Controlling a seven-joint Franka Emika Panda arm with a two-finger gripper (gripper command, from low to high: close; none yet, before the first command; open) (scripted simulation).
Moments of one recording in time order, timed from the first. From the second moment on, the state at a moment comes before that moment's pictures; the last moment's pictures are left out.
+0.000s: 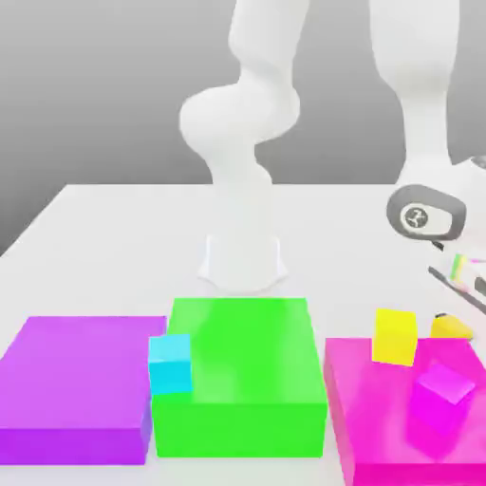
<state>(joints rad) 0.81 0.34 0.13 -2.61 -0.22 2.94 0.02</state>
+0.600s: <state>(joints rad) 0.82 0.33 0.08 -2.44 -0.42 2.75 -0.16</state>
